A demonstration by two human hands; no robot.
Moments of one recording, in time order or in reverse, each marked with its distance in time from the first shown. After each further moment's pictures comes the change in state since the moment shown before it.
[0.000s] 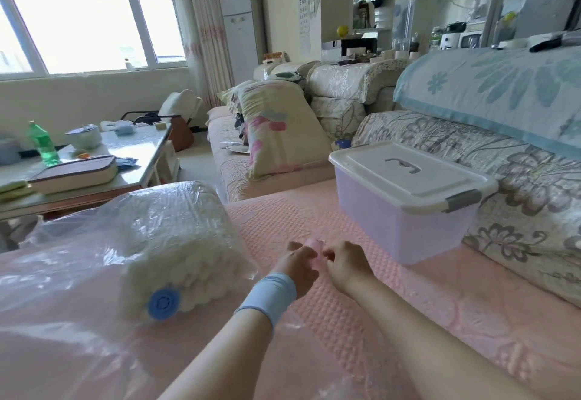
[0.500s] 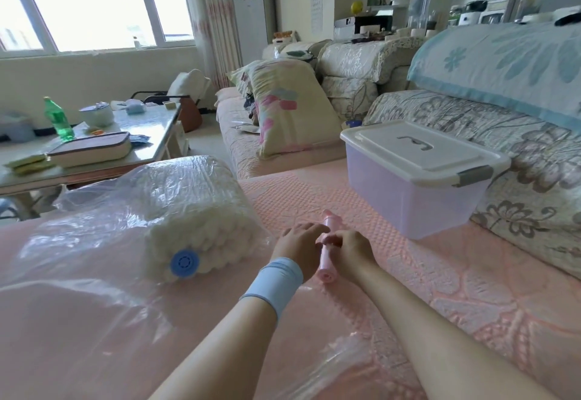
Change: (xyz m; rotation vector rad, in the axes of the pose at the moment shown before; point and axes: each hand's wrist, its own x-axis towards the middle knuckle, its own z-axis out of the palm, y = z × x) left_hand -0.040 -0.006 0.002 0.224 0.230 0.167; right_hand -0.029 0.001 0.029 0.176 0.005 0.107
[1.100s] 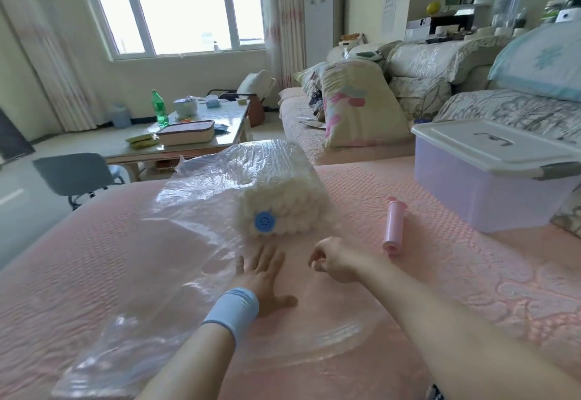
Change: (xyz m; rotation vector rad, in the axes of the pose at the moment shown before) left_hand -0.218 -0.148 -0.034 0.285 -0.386 -0.380; right_hand -0.105 -0.101 0.087 -0.357 -0.544 -0.372
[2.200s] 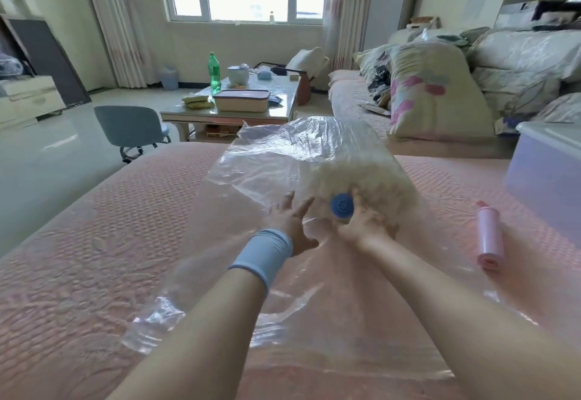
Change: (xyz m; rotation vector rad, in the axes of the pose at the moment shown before) left_hand 0.023 -0.102 -0.035 -0.266 0.148 -0.173; right_hand 0.105 -0.085 0.062 -0.093 0.315 0.223
